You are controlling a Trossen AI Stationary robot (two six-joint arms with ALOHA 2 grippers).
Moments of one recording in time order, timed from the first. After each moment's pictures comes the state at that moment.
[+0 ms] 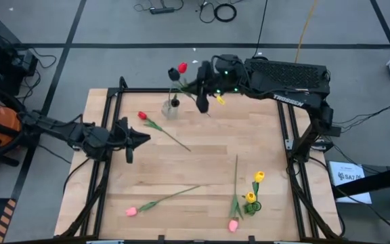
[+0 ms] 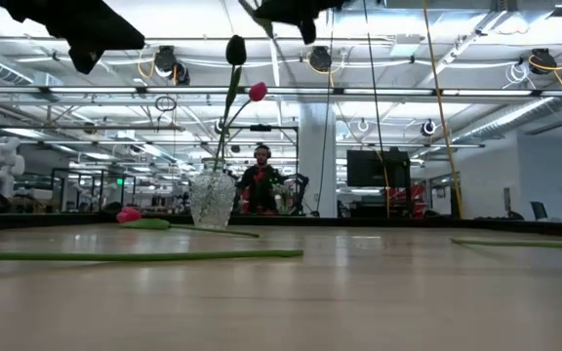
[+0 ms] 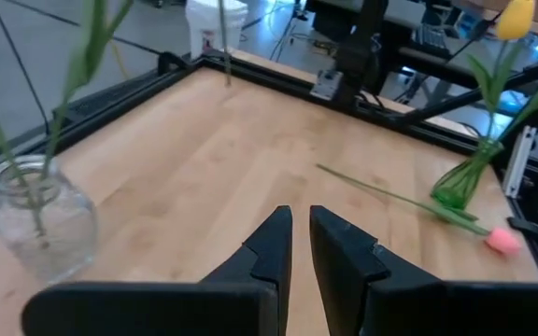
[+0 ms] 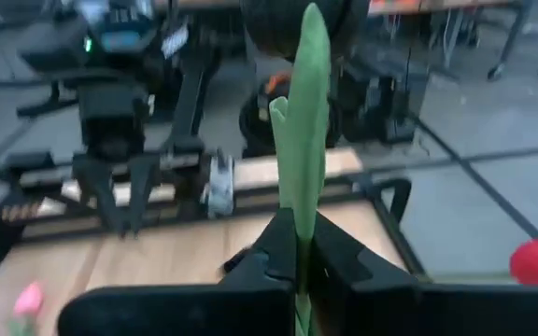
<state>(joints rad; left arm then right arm) -0.29 0.56 0.56 -0.33 -0.47 -0.39 -0.35 1.71 1.72 -0.27 -0.26 0.00</state>
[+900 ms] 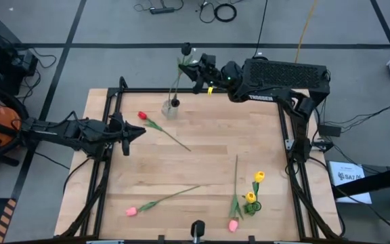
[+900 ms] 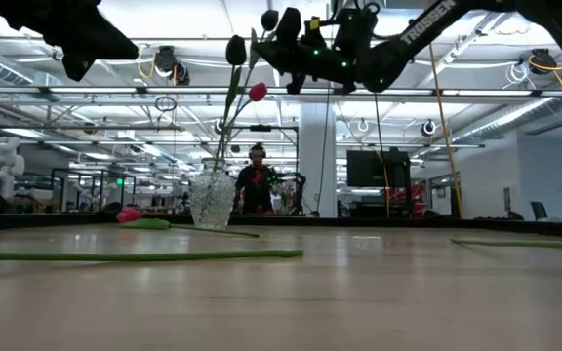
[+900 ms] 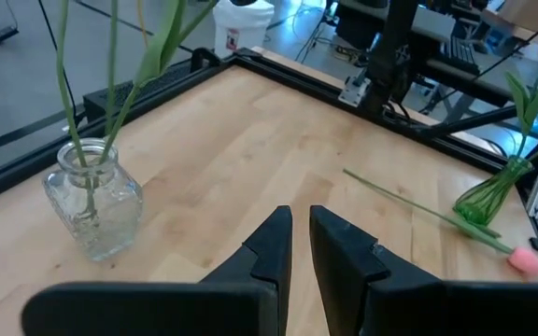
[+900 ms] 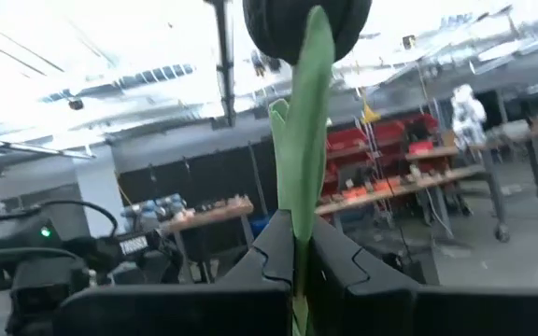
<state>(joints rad) -0.14 0.46 0.56 -0.44 -0.40 -0.41 -0.53 1.95 1.39 0.97 -0.32 0.38</state>
